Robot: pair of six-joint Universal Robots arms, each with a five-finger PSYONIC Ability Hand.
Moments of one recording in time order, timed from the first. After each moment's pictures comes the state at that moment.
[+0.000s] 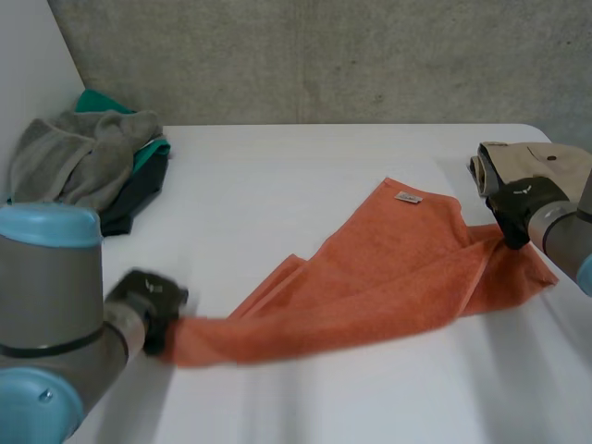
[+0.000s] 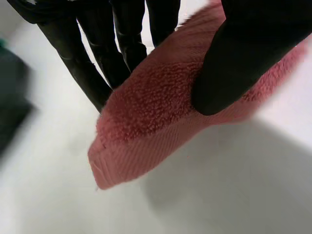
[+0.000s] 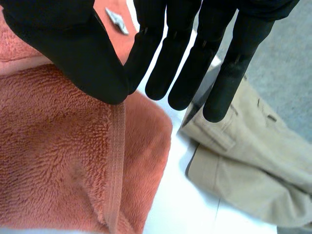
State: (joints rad) left arm 4.28 -1.90 -1.72 3.00 -1.73 3.66; right arm 1.71 -1.00 1.27 0.16 1.54 2.52; left_hand 1.16 1.19 1.18 1.19 0.97; right_hand 1.13 1.18 1.19 1.20 0.99
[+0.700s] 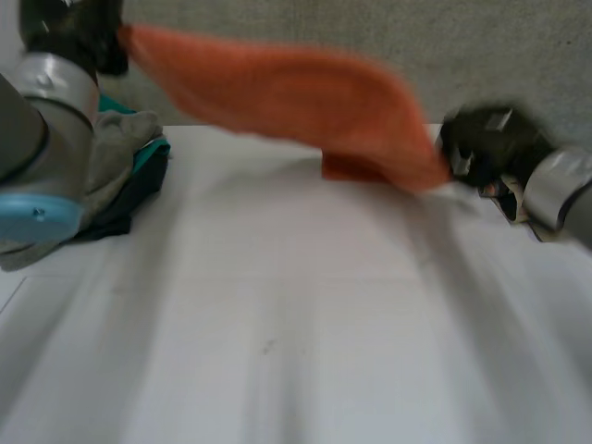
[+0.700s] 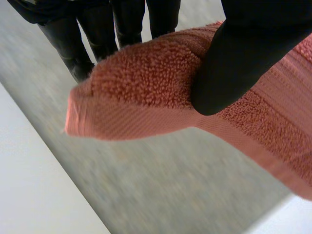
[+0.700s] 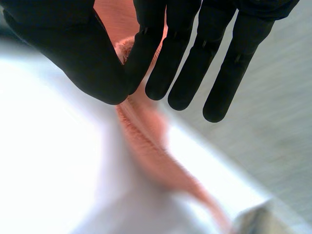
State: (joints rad) left arm 4.36 -1.87 -1.21 3.42 -1.70 3.55; right arm 1.78 -1.31 1.40 0.13 1.19 2.79; left_hand 1.16 1.20 1.19 1.19 0.97; right_hand 1.13 1.18 1.19 1.20 0.99
